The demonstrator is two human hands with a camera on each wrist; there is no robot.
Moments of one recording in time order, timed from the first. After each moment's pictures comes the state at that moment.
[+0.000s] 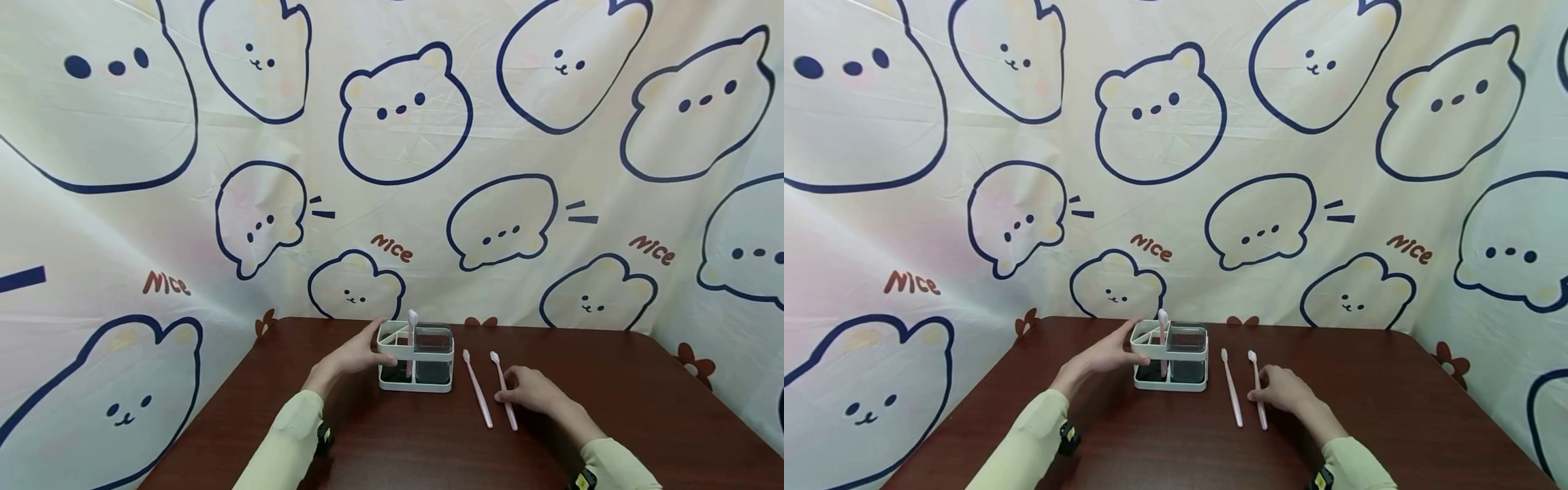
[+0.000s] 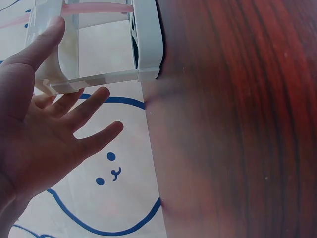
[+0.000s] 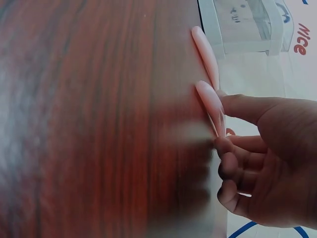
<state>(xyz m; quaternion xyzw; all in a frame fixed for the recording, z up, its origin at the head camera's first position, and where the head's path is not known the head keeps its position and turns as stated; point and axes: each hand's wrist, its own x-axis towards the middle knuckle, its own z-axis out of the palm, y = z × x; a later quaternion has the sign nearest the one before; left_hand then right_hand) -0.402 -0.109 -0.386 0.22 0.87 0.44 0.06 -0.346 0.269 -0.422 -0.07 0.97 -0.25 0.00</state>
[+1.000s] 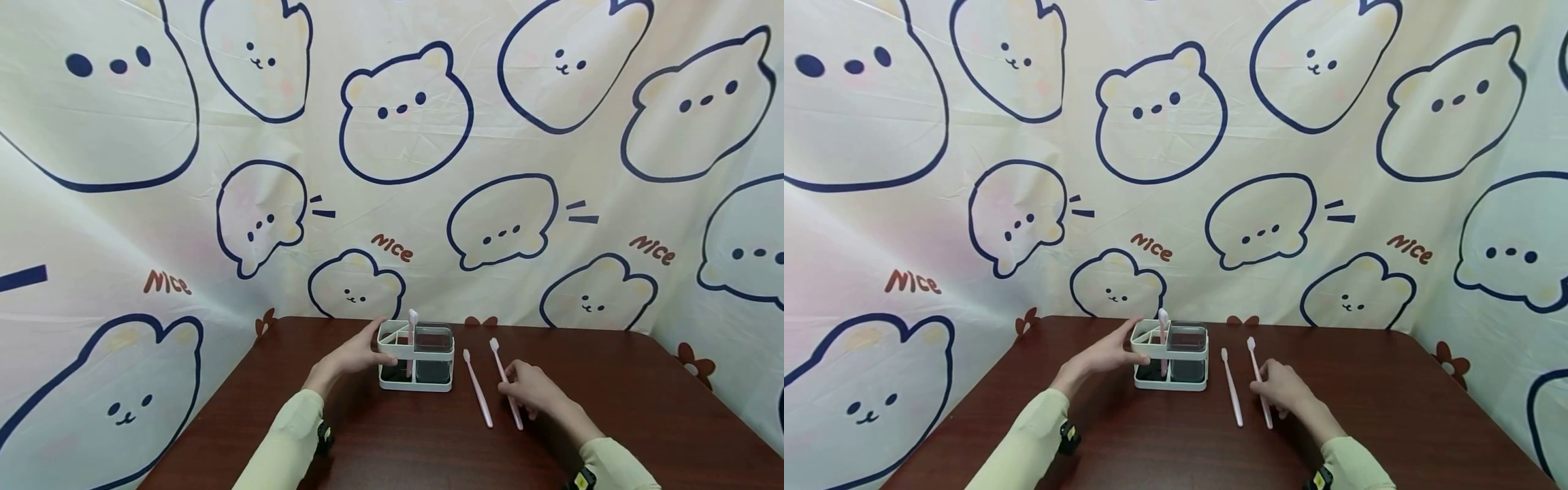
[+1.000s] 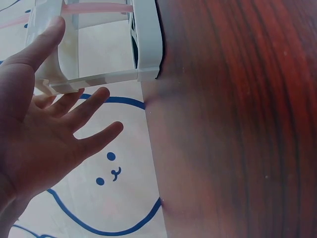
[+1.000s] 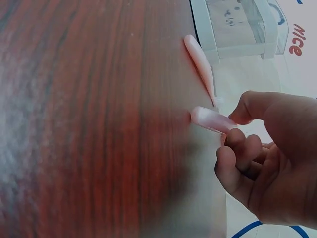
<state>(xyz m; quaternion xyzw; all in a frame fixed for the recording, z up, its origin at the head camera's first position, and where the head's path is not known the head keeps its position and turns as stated) -0.401 -0.109 -0.386 0.22 0.87 0.44 0.06 -0.339 0.262 -0.421 -0.02 0.94 -0.33 0.00</state>
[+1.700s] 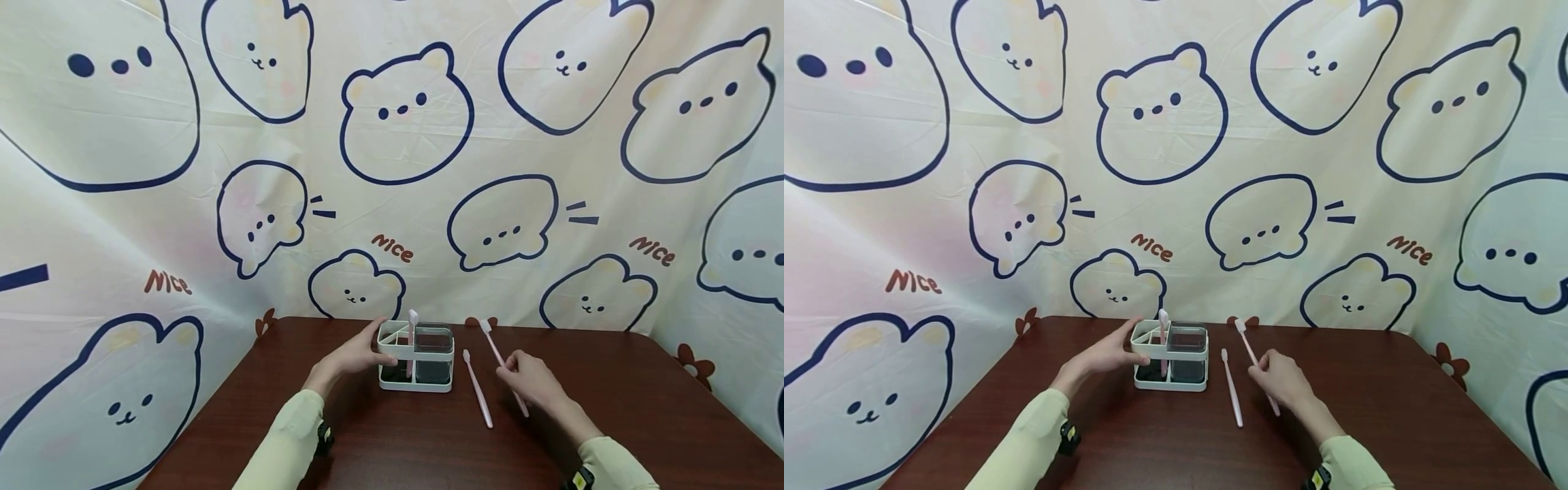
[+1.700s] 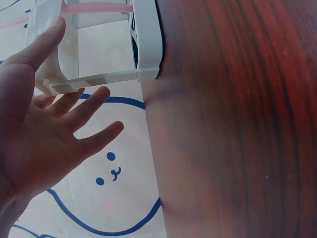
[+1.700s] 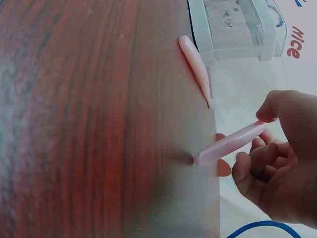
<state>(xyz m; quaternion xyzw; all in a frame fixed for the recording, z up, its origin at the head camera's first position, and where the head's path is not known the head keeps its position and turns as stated) -0.401 -0.109 -0.386 0.22 0.87 0.44 0.06 -0.346 0.262 -0.415 -0.02 0.94 -0.33 -0.08</state>
